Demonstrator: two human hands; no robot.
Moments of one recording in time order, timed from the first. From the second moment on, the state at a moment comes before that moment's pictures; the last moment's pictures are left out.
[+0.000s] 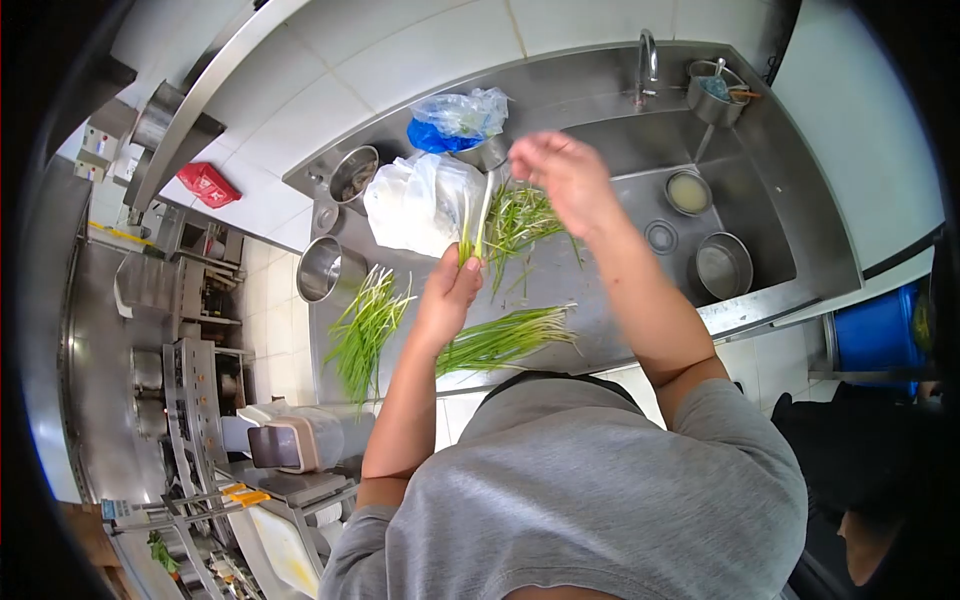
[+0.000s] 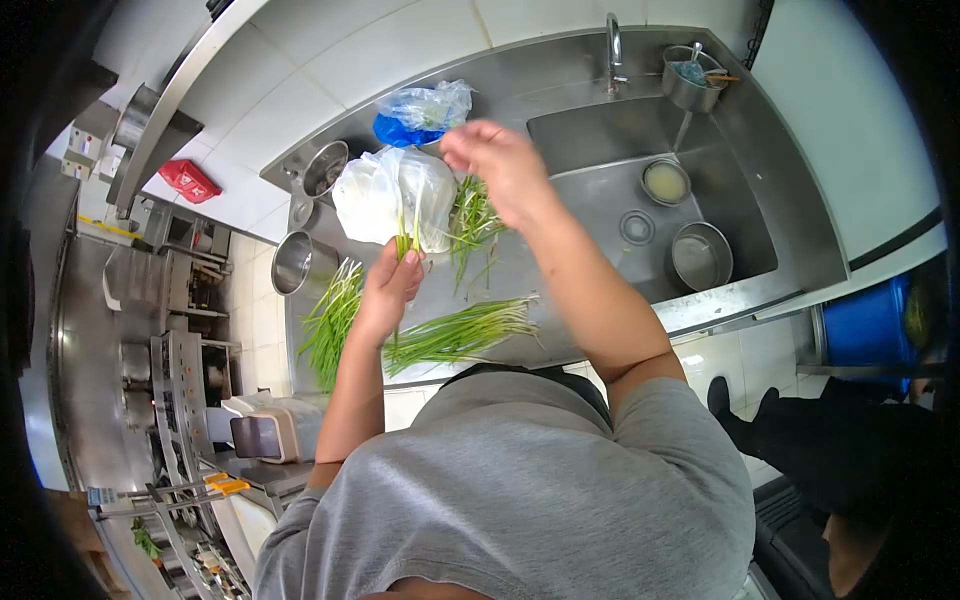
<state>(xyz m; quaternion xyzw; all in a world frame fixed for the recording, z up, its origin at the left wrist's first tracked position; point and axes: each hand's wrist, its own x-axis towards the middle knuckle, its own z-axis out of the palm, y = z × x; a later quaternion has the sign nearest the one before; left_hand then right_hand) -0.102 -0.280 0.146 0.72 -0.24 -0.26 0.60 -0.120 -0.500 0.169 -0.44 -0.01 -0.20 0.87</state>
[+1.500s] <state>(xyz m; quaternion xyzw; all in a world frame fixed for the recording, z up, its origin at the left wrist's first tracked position) -0.098 -0.201 -0.032 0.80 -0.46 -0.05 0.38 -0.176 -0.386 -0.001 -0.97 0.04 0.01 0.24</state>
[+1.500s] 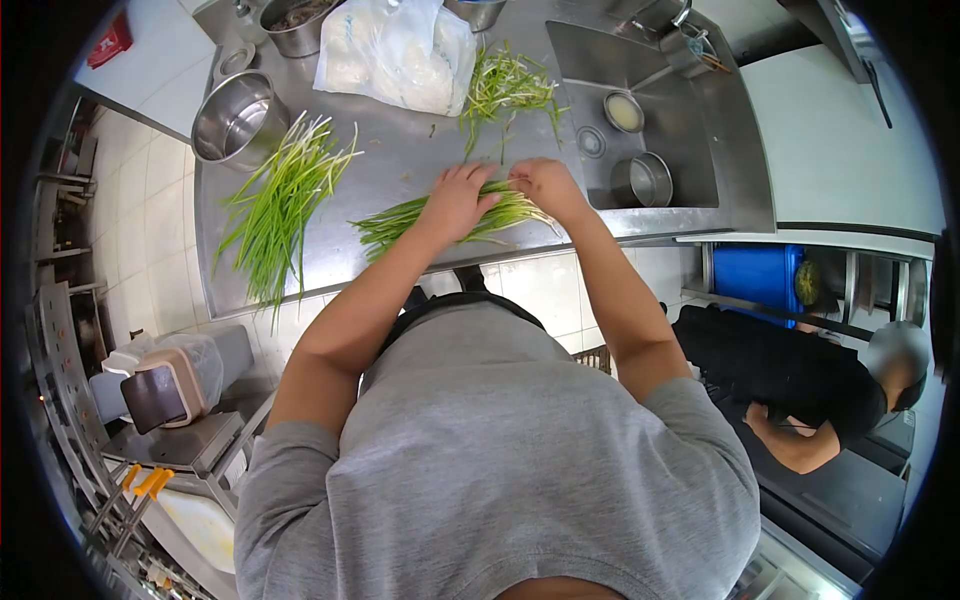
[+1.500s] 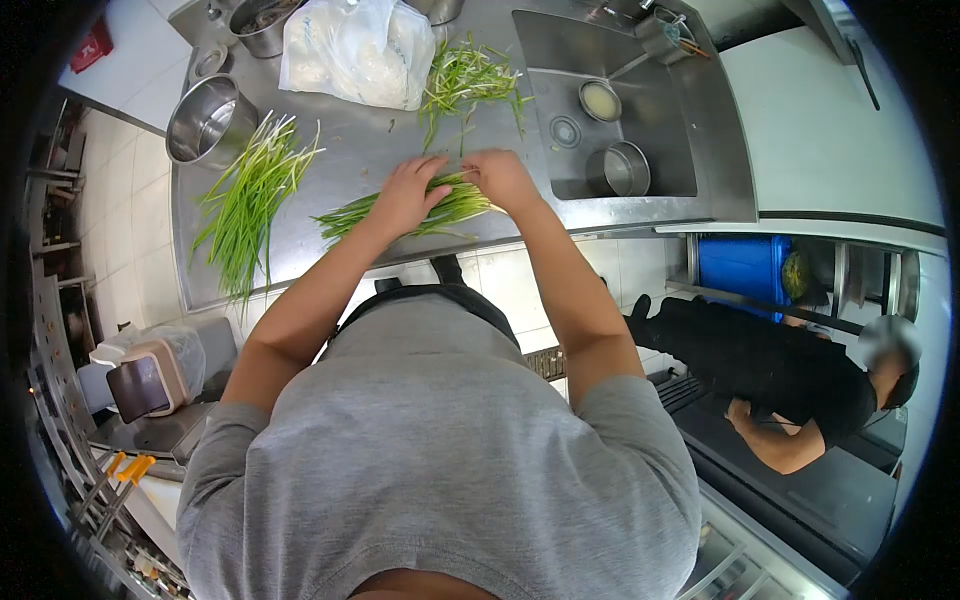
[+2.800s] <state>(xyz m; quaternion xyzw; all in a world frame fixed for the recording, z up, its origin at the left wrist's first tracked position) -0.063 -0.216 0.097 0.82 -0.27 -0.03 0.50 -0.126 -0.429 0.106 -0.65 0.11 -0.10 0.74</state>
